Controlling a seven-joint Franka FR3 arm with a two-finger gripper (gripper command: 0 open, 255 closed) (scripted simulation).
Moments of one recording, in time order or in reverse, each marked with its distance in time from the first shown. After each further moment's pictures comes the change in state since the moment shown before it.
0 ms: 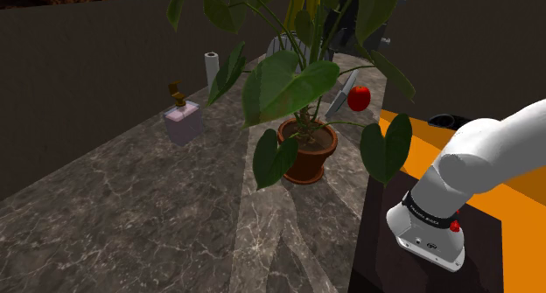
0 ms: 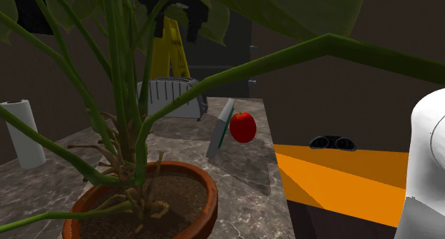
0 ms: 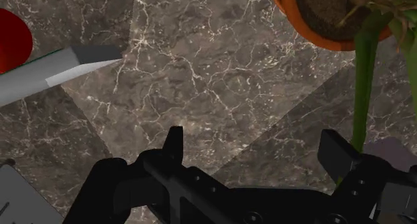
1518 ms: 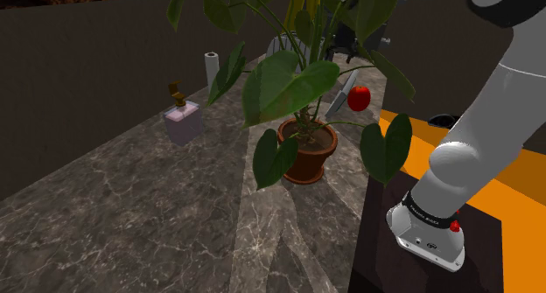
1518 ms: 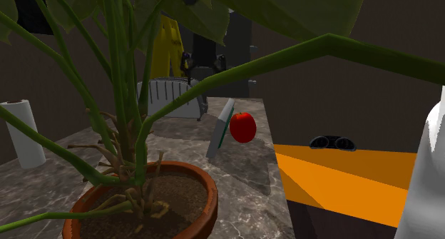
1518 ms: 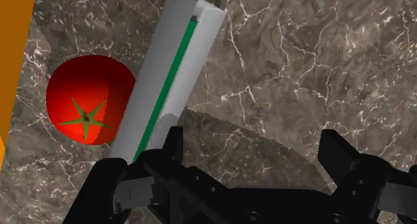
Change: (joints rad) arm -0.234 0.605 -0.190 0.341 0.032 0.144 0.340
